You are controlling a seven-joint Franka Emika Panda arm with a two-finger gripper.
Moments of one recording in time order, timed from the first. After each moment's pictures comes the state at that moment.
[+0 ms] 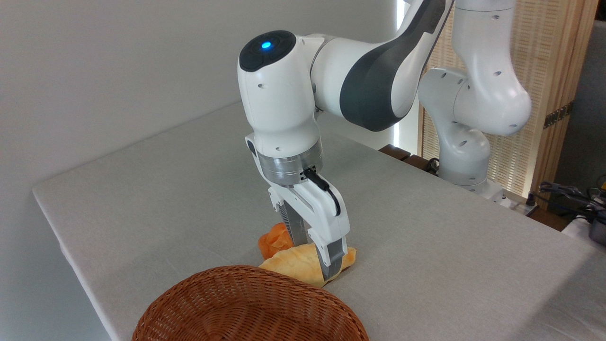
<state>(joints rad) -0.07 -0.05 0.18 -2.10 -0.04 1.95 1.04</state>
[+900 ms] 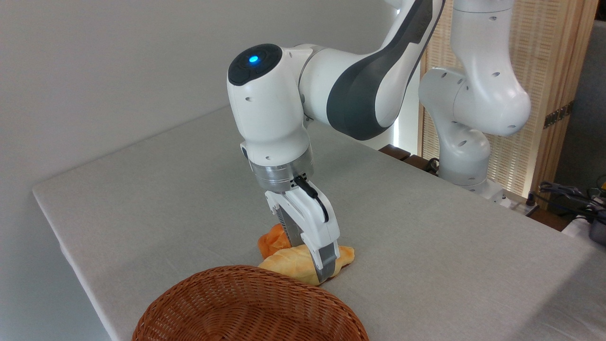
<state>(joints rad) -0.09 -0.02 0.17 -2.10 -0.04 1.95 1.04</state>
